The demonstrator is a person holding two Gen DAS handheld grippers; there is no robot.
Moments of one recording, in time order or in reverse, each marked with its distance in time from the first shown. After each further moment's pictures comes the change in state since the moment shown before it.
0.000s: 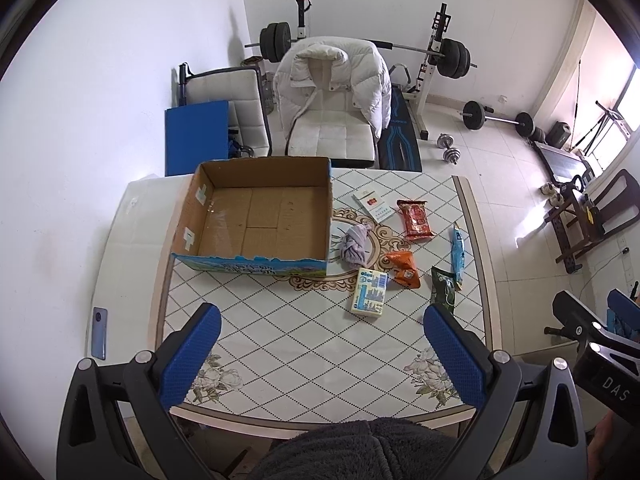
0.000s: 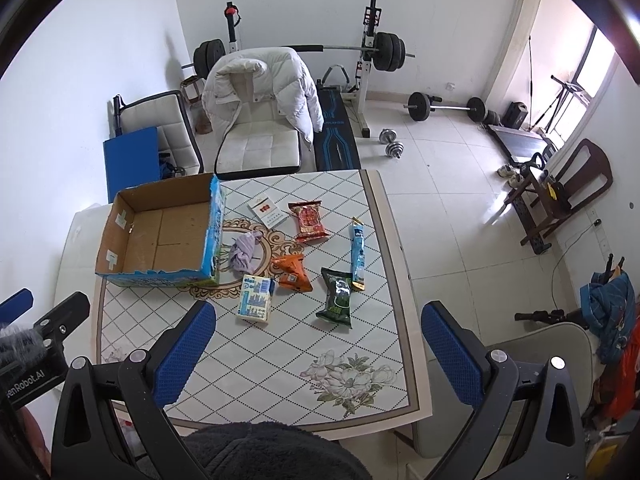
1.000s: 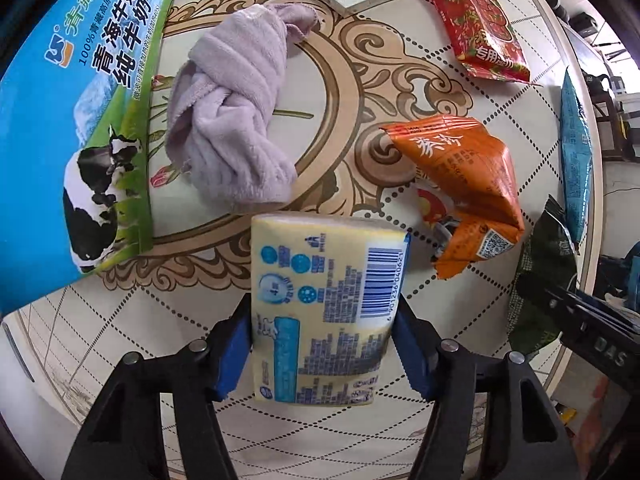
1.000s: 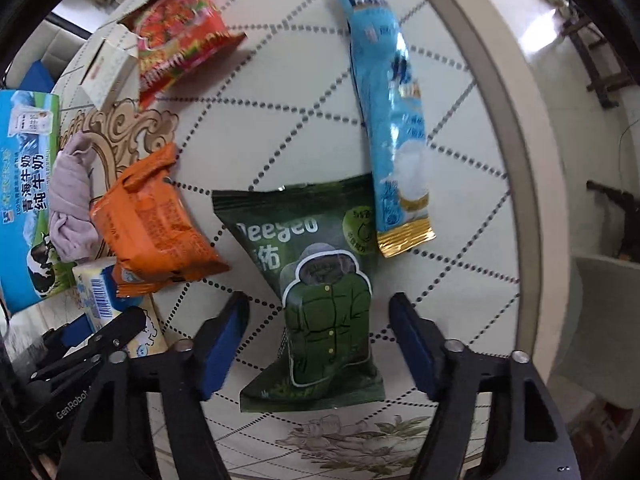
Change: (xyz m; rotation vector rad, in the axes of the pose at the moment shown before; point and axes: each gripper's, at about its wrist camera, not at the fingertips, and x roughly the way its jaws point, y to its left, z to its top) left arm 0.404 -0.097 -0.032 0.085 0.604 -0.060; right arm 0.467 -0.068 -0.042 0.211 0.665 0.144
